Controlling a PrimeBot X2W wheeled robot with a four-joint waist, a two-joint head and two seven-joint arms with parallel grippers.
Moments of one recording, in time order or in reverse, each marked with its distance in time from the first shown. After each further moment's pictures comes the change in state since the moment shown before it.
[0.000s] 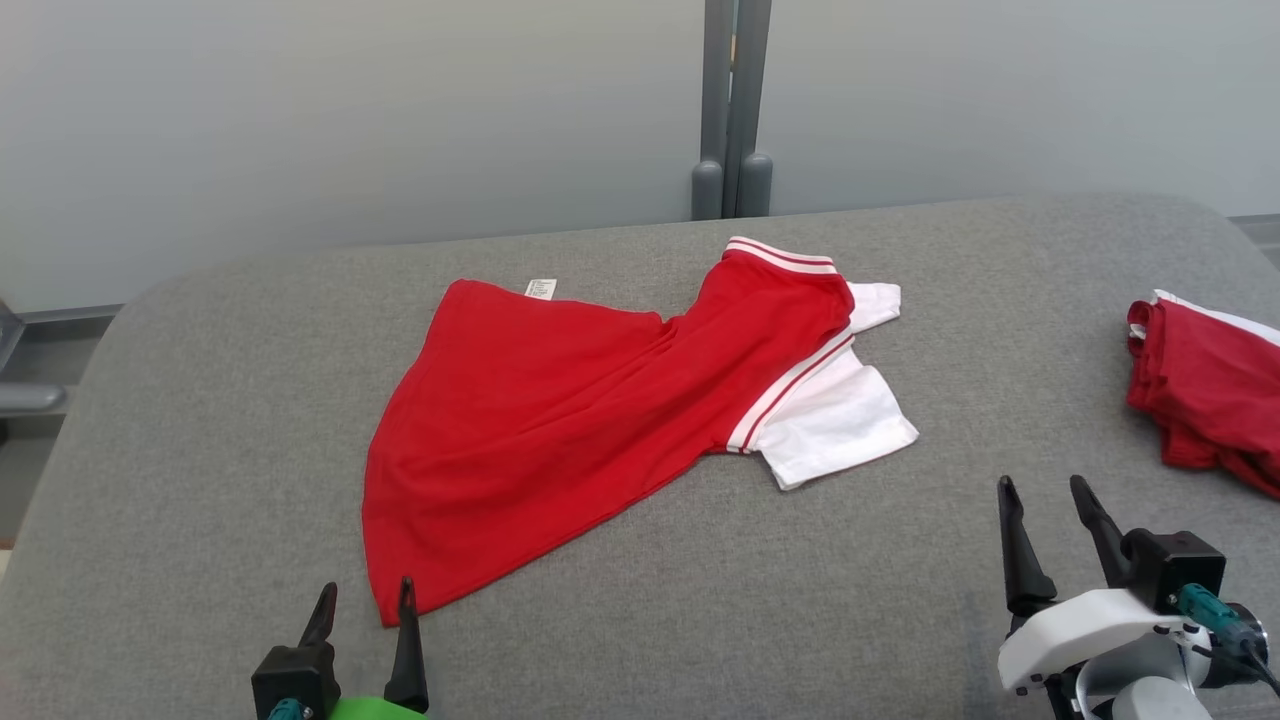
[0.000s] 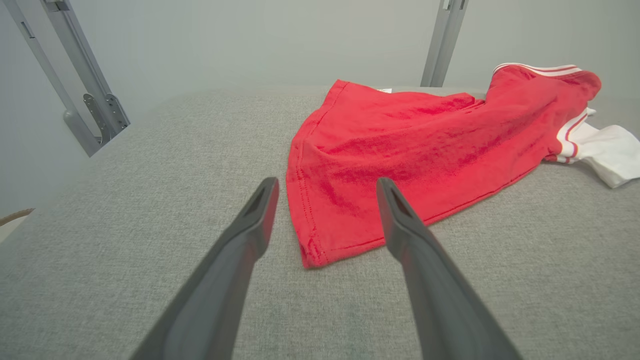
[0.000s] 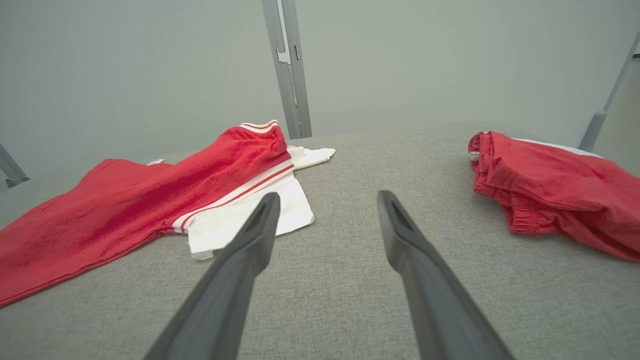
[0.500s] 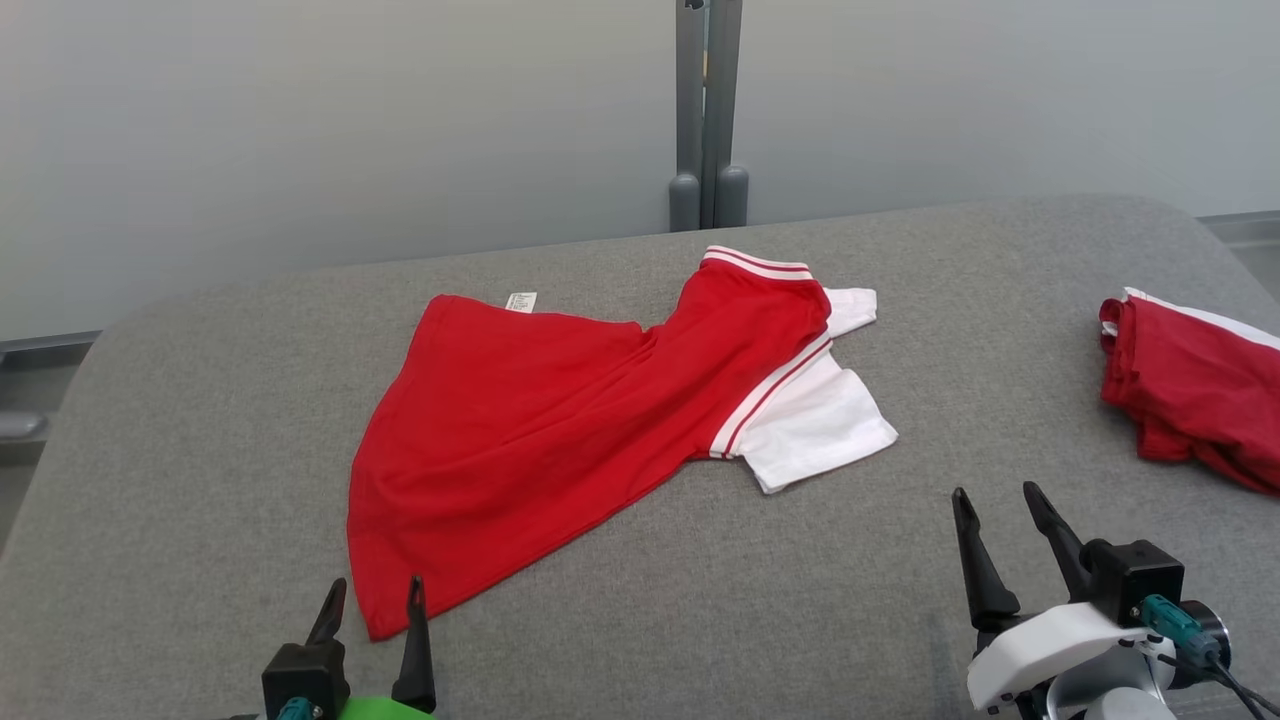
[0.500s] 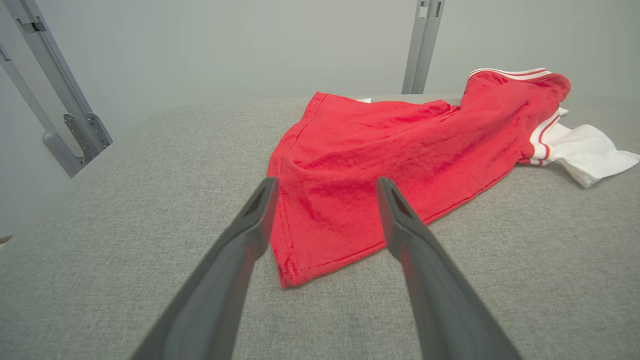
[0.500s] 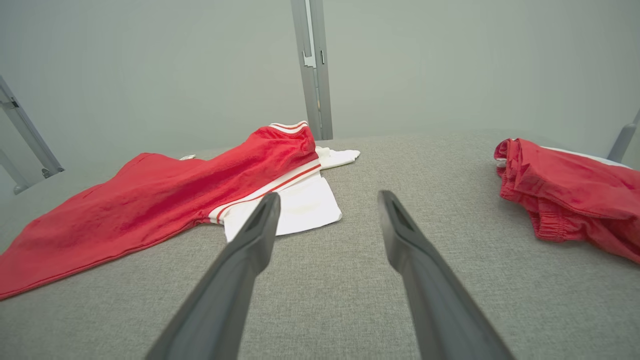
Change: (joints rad) left arm 0.003 0.000 -0.012 -0.015 0.027 -0.008 0.000; right arm 0.030 -0.004 0.096 -0.046 0.005 0.000 0.000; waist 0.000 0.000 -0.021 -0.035
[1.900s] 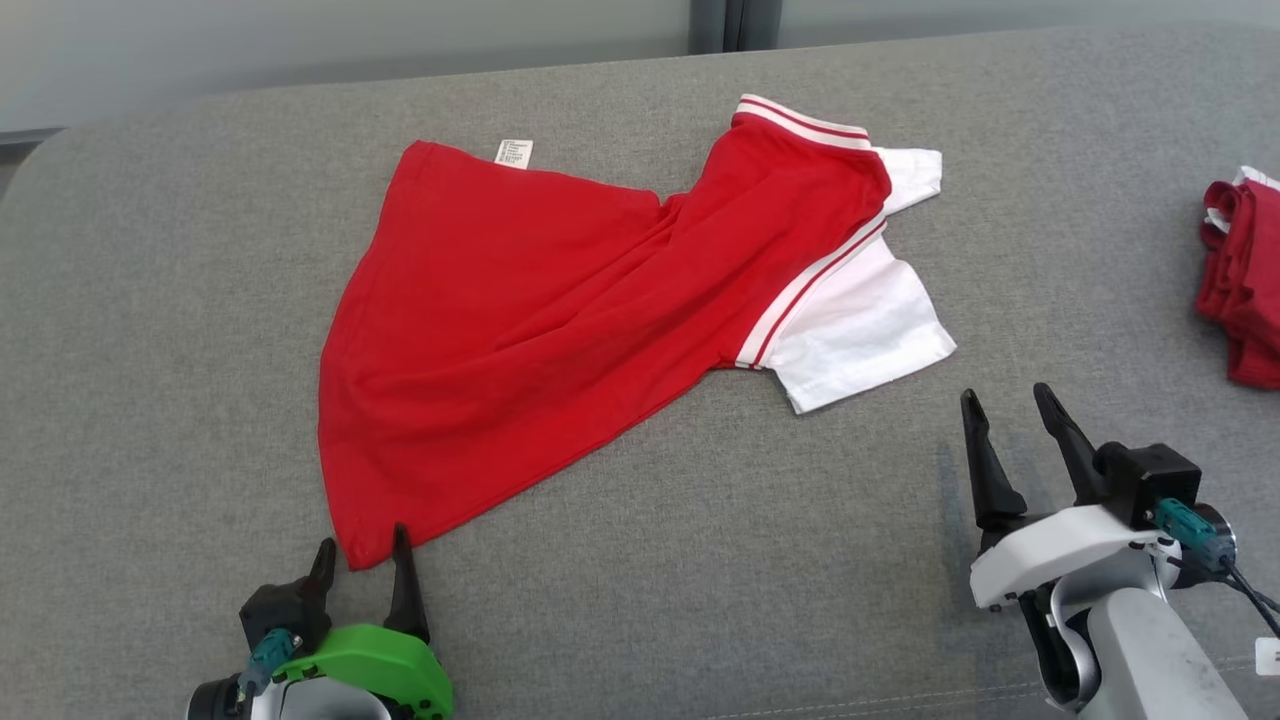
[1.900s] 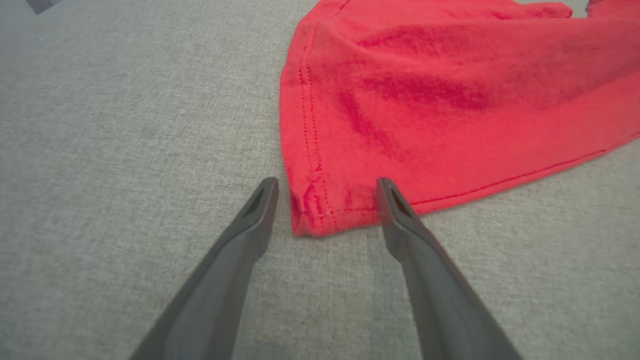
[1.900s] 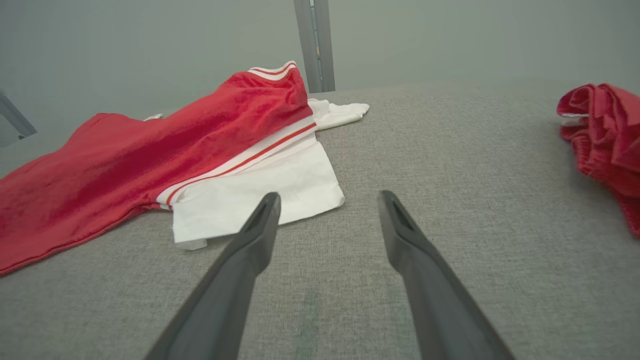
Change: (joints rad) left arm -0.153 -0.001 -0.028 0.162 -0.192 0.063 0.000; right arm -0.154 -0.020 -0.007 0.040 0.028 0.000 0.000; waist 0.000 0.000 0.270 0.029
